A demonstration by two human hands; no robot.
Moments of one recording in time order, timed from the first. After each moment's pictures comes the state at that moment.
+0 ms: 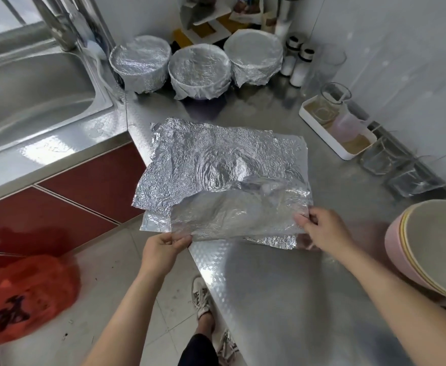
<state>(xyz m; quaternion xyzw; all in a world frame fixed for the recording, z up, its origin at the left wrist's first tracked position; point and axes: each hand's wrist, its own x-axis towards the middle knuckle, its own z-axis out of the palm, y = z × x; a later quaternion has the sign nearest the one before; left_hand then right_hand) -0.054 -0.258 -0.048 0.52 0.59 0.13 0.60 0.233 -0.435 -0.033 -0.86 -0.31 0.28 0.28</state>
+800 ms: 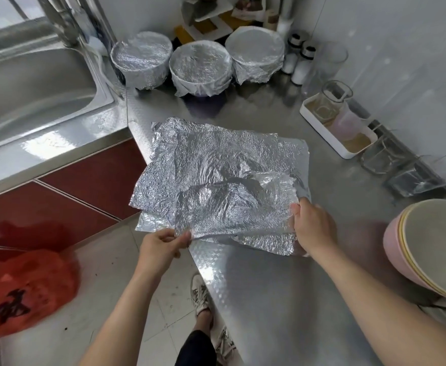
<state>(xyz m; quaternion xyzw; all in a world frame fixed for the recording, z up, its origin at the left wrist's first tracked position) -0.056 -0.265 -0.041 0.55 0.59 0.13 0.58 0.219 -0.416 -0.043 -0.92 -0.36 0.11 0.08</state>
